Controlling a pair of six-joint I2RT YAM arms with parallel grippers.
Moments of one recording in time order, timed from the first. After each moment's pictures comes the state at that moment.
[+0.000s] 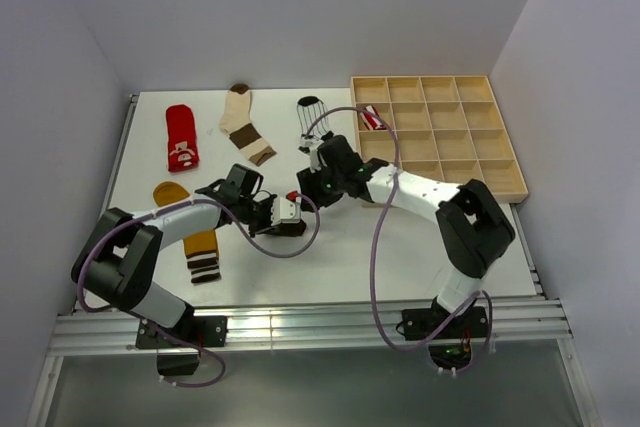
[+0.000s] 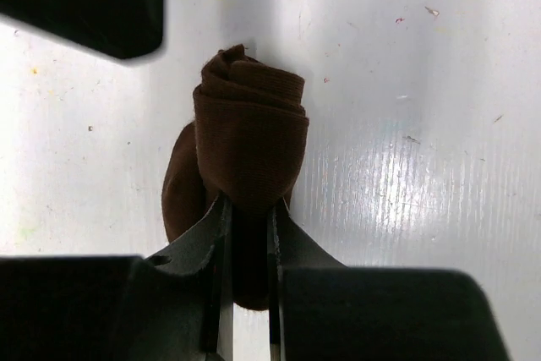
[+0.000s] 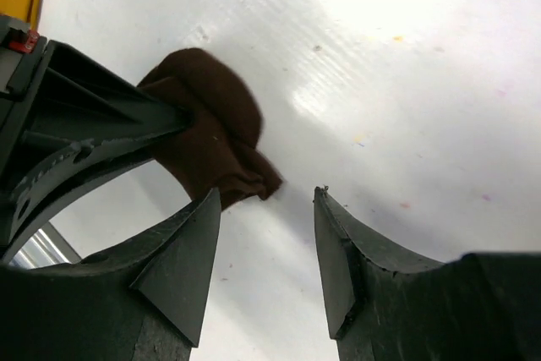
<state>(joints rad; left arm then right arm) -0.51 1.51 0.74 -0.24 0.58 0.92 0.70 1.75 1.17 -0.30 -0.30 0.20</state>
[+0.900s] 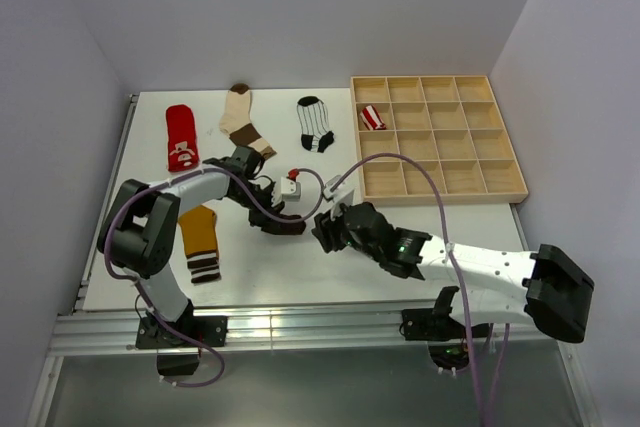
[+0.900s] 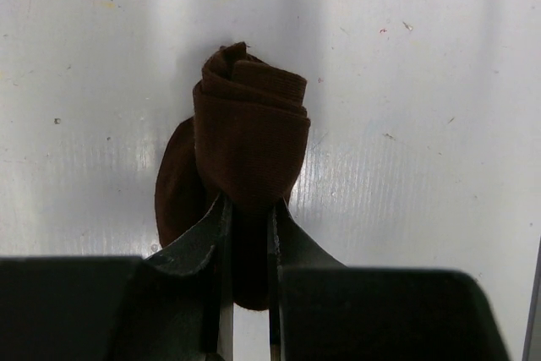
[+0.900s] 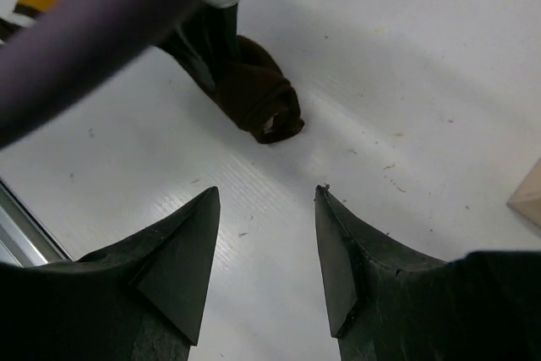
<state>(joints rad) -0.43 1.73 1.02 -0.58 0.71 0.92 0.98 1.12 0.57 0.09 0.20 0.26</state>
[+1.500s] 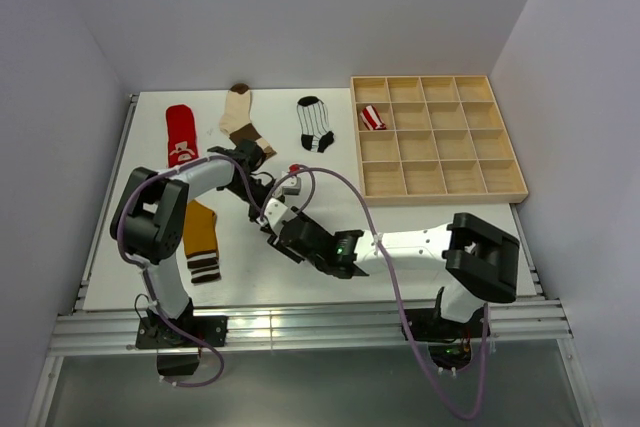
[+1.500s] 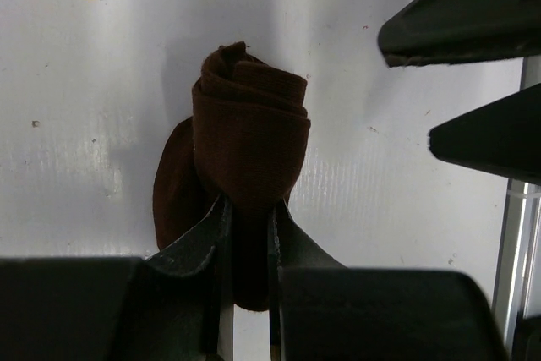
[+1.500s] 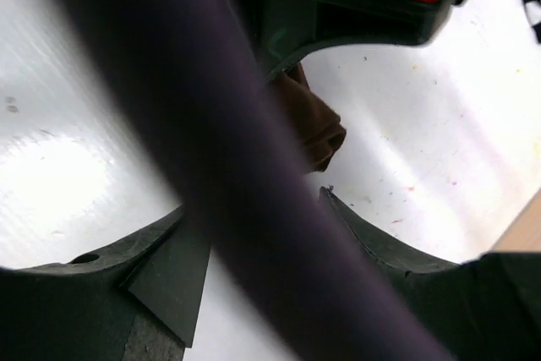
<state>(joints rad) -0.41 1.84 1.16 -0.77 0.76 0.97 1.22 1.57 0.85 0.03 0.45 0.01</state>
